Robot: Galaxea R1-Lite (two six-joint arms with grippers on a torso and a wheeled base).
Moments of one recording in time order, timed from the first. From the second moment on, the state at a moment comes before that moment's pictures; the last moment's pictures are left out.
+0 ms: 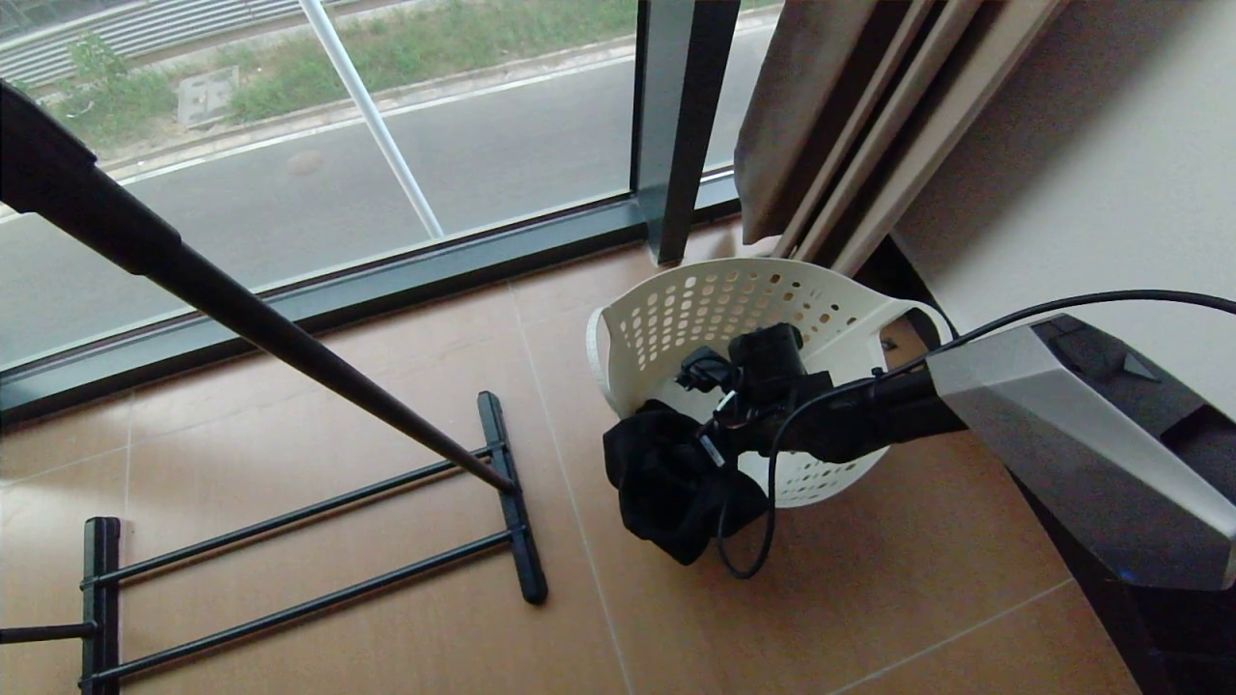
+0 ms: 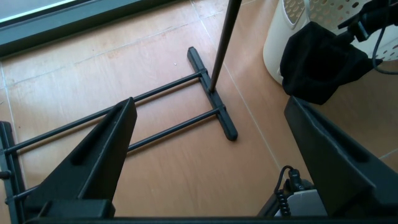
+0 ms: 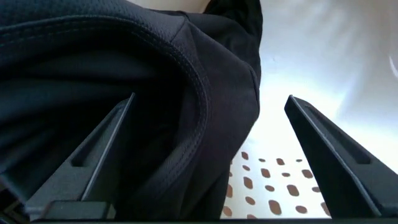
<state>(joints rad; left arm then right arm) 0.00 0.00 0.00 0.01 -0.08 0.04 0.43 2.42 -1.61 -0.11 -0.01 -0.29</state>
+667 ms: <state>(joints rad) 0.00 0.00 0.00 0.01 -0.08 0.04 0.44 2.31 -1.51 -0.13 -0.03 -0.26</state>
